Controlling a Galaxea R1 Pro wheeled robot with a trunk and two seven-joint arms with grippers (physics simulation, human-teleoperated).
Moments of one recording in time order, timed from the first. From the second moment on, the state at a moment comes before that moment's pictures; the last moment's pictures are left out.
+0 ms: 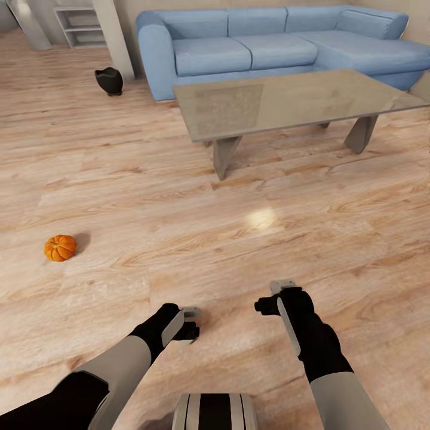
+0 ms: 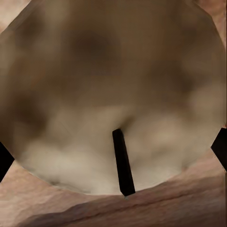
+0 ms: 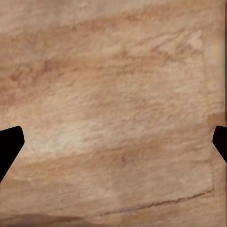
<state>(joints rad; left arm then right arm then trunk) -0.87 -0.17 -0.27 -0.32 0.41 0.67 0.23 -0.60 0.09 0.05 -1.20 0.08 1.04 -0.02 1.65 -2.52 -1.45</state>
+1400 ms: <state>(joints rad) -0.87 -0.17 -0.26 -0.31 0.41 0.68 0.24 -0.59 0.09 0.04 -1.12 0.08 1.04 -0.02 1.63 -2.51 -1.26</state>
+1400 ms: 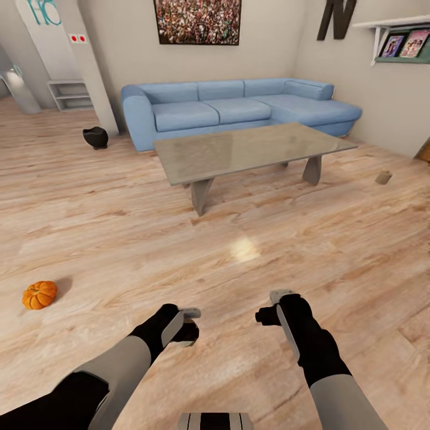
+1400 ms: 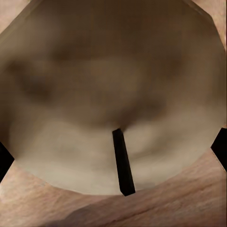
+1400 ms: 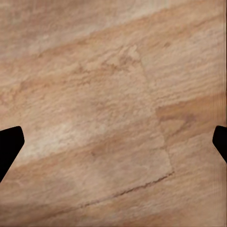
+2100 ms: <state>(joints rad) -0.87 -0.15 -0.17 -0.16 0.41 0.57 0.24 -0.59 0.09 0.04 -1.05 0.08 0.97 -0.02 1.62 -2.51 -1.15</state>
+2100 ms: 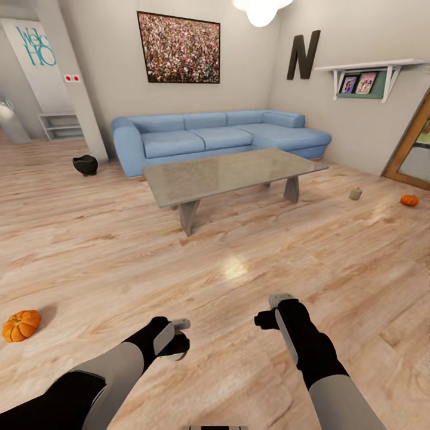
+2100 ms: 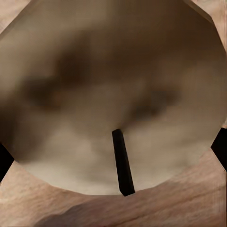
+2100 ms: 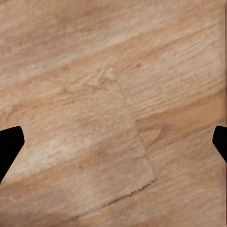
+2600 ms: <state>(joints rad) -0.87 -0.14 -0.16 -0.16 0.41 0.57 0.24 -0.59 0.09 0.05 -1.00 0.08 0.96 -0.02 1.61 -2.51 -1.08</state>
